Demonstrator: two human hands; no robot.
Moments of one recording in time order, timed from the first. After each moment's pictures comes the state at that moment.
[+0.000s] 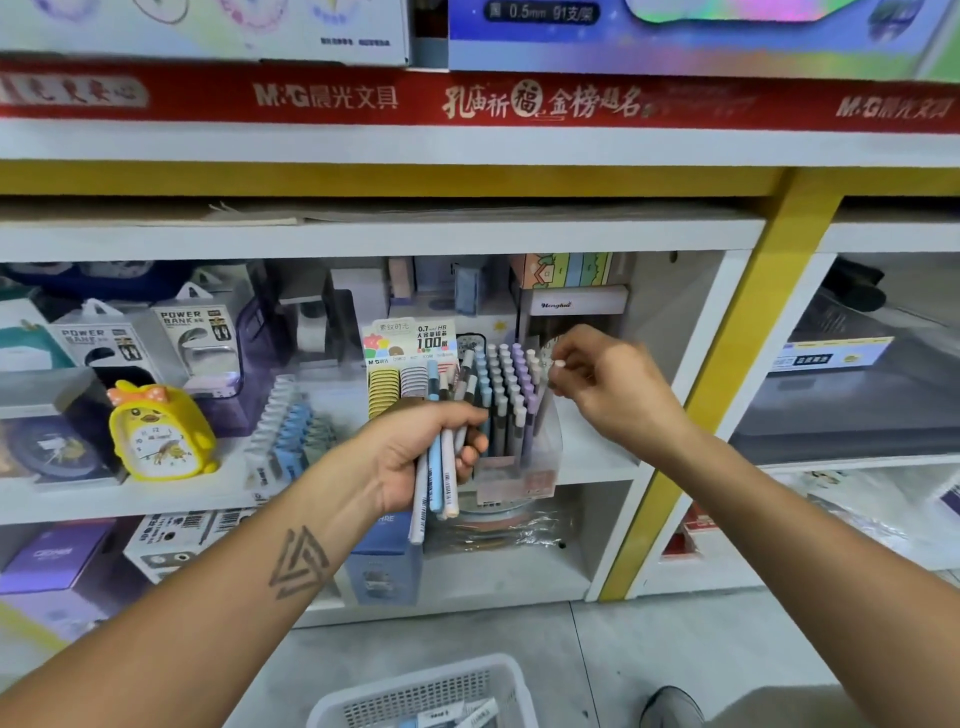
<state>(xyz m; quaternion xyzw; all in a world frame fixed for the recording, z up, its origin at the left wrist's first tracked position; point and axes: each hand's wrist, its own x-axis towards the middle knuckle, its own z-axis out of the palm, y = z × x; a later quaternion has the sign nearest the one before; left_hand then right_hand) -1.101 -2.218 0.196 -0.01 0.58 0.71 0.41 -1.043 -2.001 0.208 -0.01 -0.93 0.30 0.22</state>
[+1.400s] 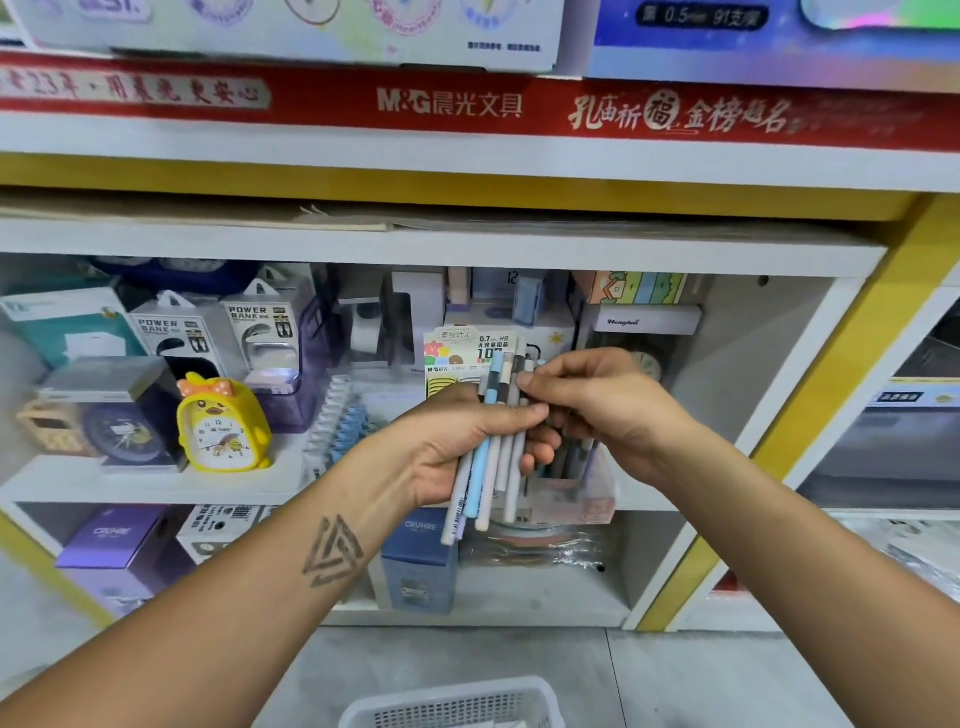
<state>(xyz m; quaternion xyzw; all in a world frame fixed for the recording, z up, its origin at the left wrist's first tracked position) -1.114 -2.242 0.214 0.11 0.55 0.72 0.40 -1.075 -2.075 0.226 -0.07 -0.76 0.64 0.03</state>
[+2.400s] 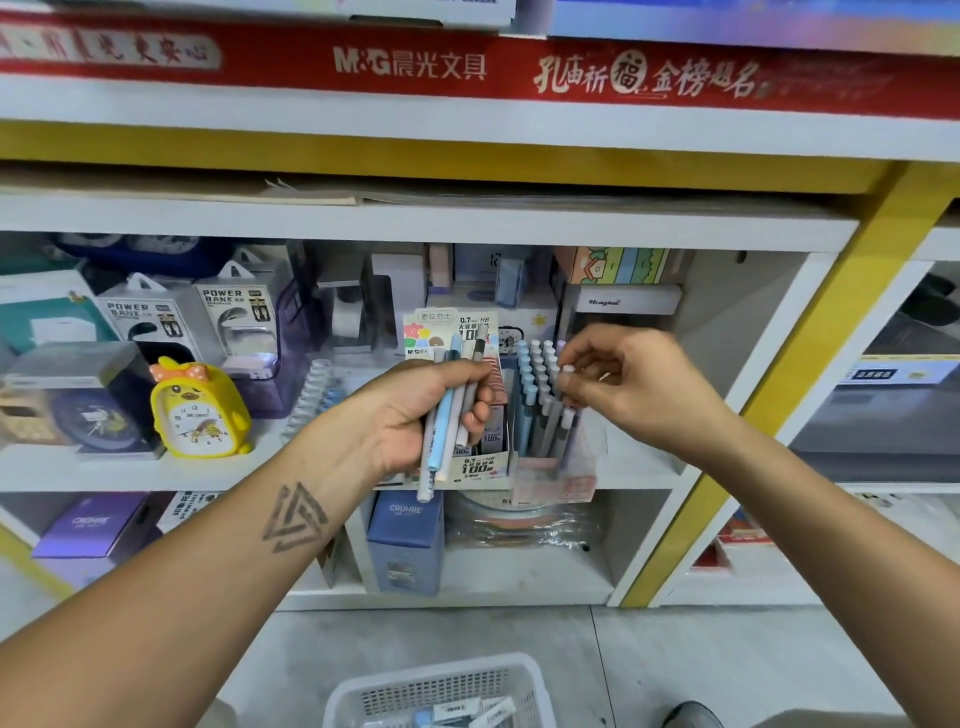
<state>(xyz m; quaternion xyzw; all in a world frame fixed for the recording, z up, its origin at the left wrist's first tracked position) -1.132 -2.245 0.211 0.01 0.54 0.74 0.40 -1.047 -2.034 0.232 0.04 -0.92 0.36 0.15</state>
